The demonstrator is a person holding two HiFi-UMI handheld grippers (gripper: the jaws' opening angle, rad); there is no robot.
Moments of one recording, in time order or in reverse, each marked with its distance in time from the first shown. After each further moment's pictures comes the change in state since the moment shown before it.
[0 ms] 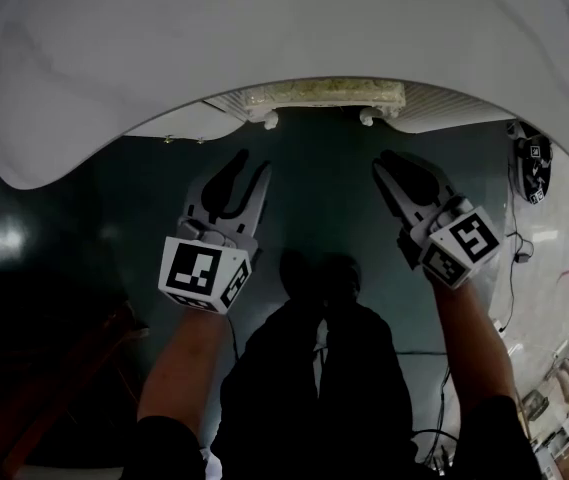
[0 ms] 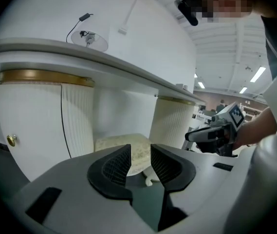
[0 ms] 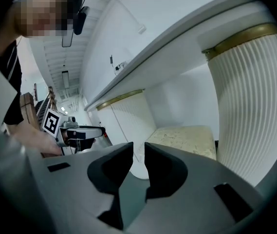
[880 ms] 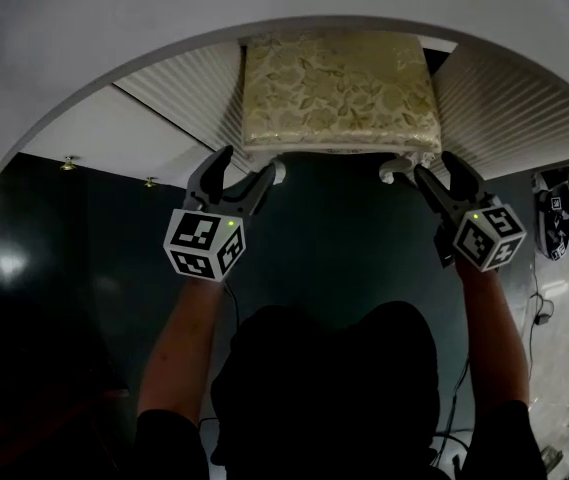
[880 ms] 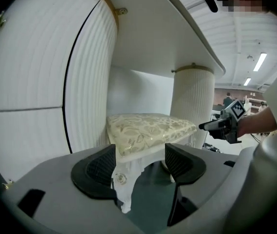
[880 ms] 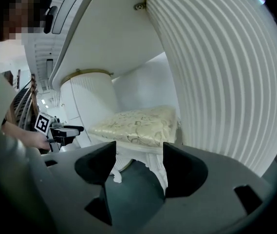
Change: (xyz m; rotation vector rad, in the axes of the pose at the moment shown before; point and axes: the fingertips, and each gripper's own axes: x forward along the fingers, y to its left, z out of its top) left arm 0.123 0.109 -0.147 0.043 -0.031 0.067; right arm 0.050 -0.197 -0.123 -0.076 -0.014 -0.213
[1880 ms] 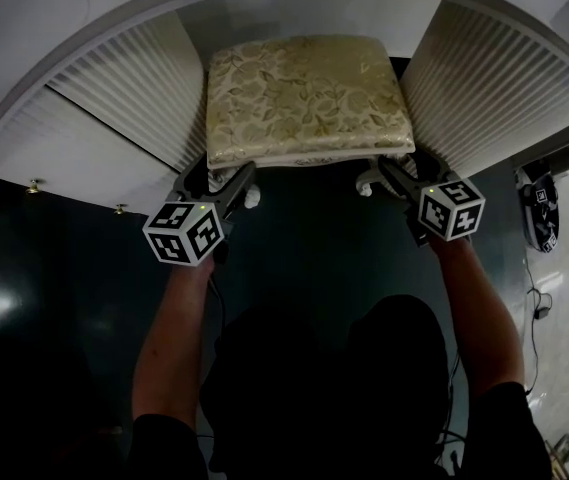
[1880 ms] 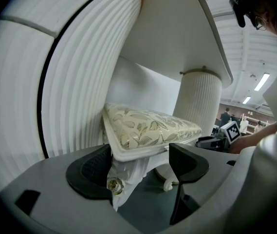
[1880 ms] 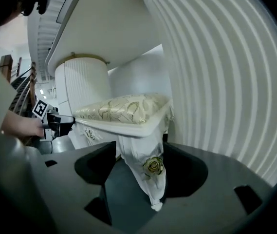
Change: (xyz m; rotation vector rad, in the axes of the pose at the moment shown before) left arm 0.060 0.017 -0.031 -0.157 -0.029 -0.080; right arm 0.055 -0.048 -0.050 -0.083 0.033 -0.035
